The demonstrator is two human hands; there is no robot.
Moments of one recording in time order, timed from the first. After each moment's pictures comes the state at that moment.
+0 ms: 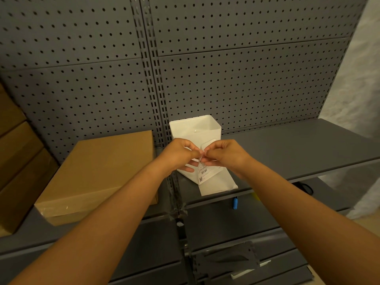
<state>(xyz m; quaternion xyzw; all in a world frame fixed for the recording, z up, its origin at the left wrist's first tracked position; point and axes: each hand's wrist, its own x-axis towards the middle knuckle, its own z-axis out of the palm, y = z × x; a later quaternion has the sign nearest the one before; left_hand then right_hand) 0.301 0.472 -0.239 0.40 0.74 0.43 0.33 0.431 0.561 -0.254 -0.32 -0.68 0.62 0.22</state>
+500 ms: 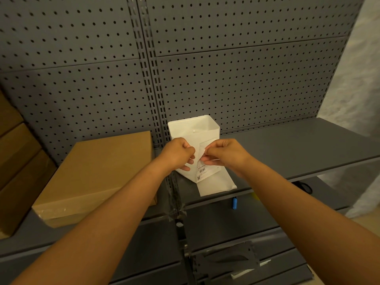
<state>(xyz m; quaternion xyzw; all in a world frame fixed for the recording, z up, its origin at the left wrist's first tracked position) 0.297 0.481 -0.243 0.40 0.78 0.41 0.26 0.431 0.565 -0.253 -0.33 -0.66 0.63 0.23</state>
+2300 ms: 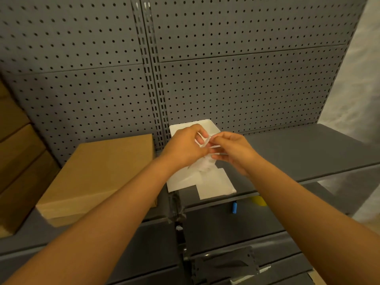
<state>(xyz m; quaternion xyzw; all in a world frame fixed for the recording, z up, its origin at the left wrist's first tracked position) 0.317 0.477 -0.213 0.56 0.74 0.37 0.09 0.440 0.568 -0.235 -0.31 -0.64 0.64 0.30</state>
